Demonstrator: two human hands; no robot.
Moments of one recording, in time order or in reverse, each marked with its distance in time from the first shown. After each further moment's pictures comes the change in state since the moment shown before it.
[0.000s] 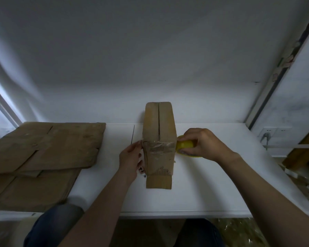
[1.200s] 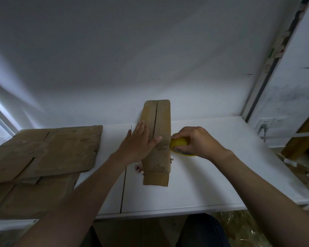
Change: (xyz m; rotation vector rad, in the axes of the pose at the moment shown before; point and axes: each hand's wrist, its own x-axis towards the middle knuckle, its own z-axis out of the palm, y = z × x) left_hand 0.002 0.054 0.024 1.625 -0.419 0.622; right_hand -0.003 -0.010 0.010 -0.042 0.024 0.118
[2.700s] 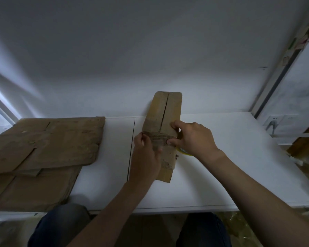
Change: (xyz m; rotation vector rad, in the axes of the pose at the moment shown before) left_hand -0.040 0.022 0.059 -0.380 0.557 -0.144; right_hand 0.027 -0.047 0.020 -0.286 0.039 0.239
